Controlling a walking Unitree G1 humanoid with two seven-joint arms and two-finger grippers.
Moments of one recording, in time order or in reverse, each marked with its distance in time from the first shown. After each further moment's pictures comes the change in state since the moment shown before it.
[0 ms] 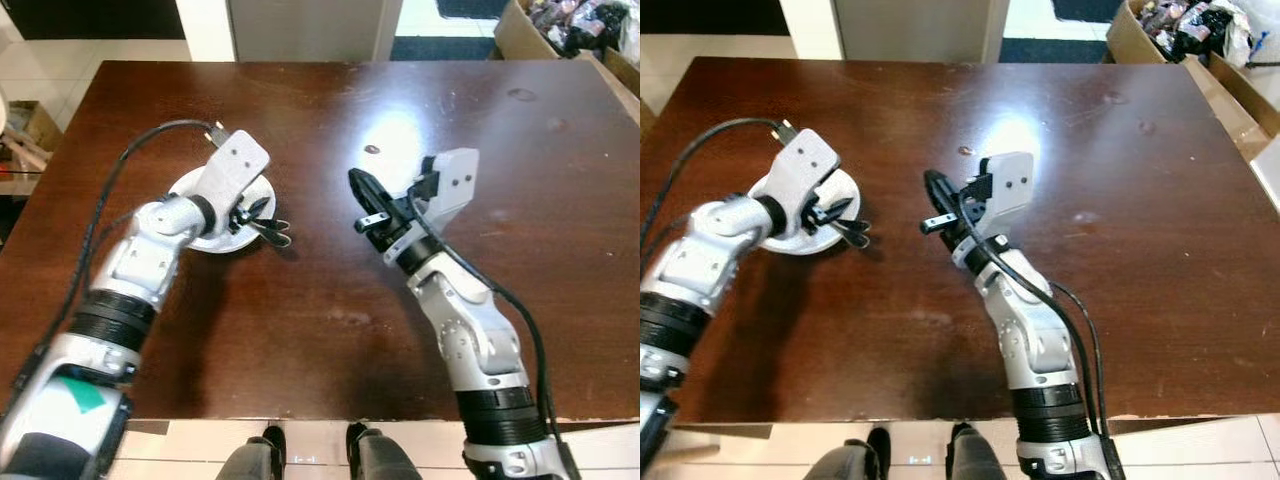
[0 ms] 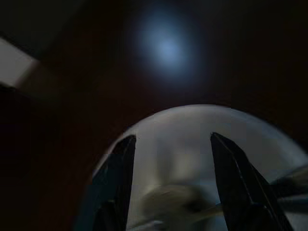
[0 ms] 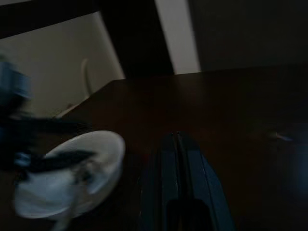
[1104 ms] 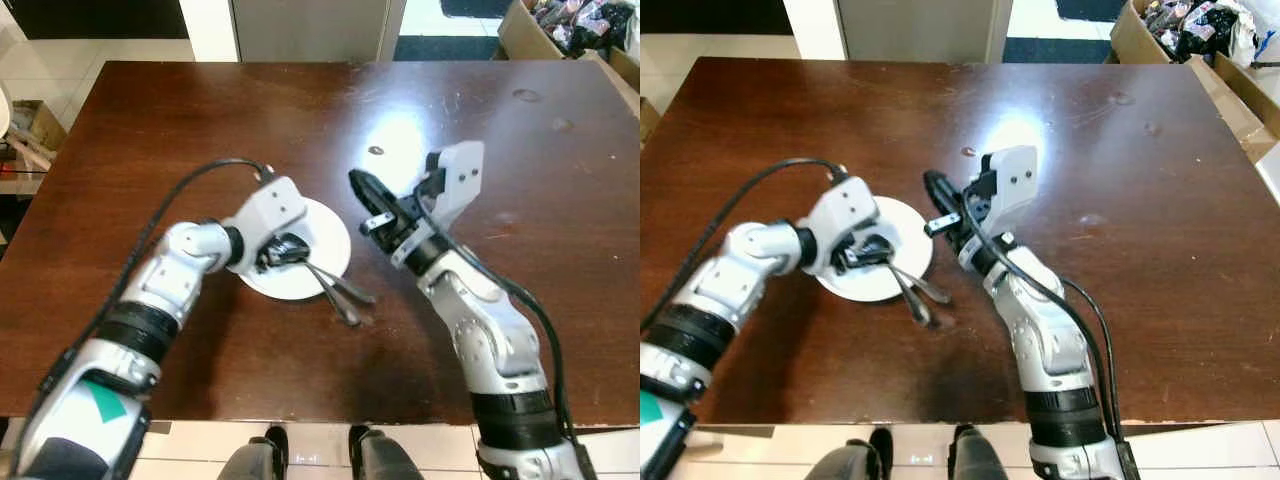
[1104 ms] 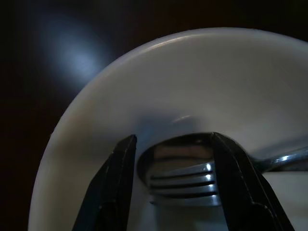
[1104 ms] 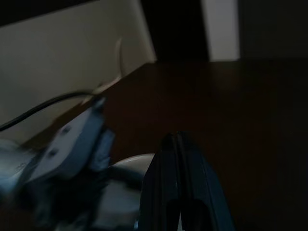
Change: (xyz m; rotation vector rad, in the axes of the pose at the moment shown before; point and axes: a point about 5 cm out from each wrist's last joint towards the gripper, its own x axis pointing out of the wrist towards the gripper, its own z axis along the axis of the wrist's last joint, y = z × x) left arm 0.020 -0.097 0.002 -0.096 -0.083 -0.433; right arm -0.013 0.016 0.002 -0.012 0.093 0.163
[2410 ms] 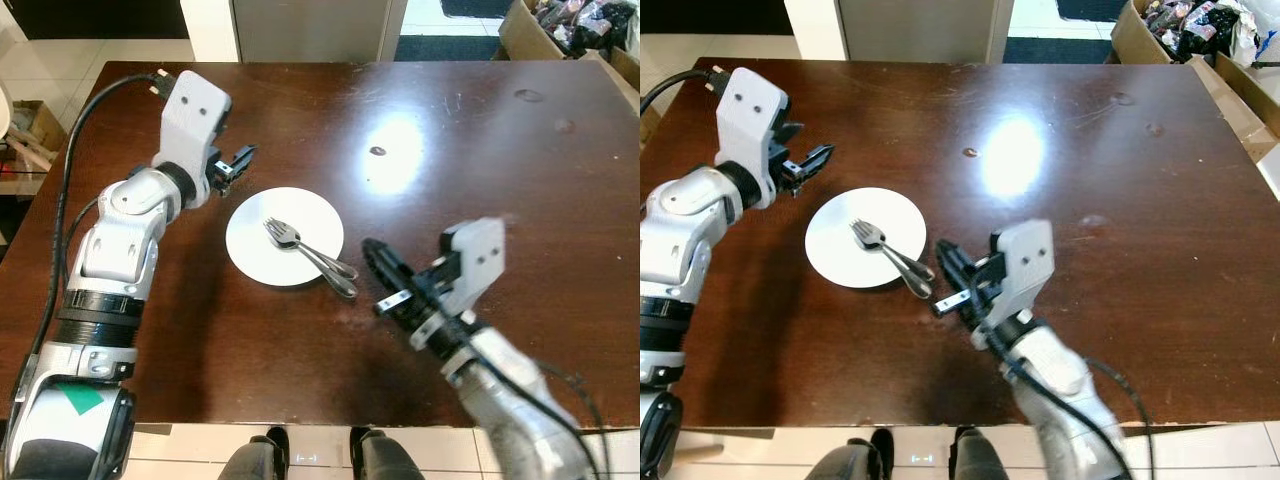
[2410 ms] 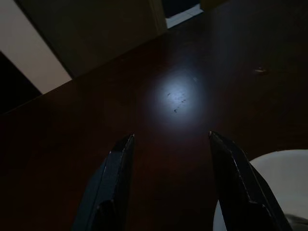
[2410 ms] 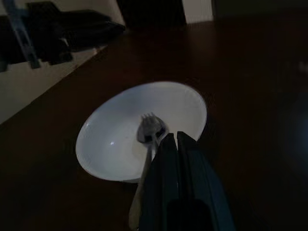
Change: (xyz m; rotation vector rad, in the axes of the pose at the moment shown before) left arm -0.067 0.074 0.039 -0.148 -0.183 0.578; right arm -0.052 0.035 -0.033 0.051 0.077 -0.173
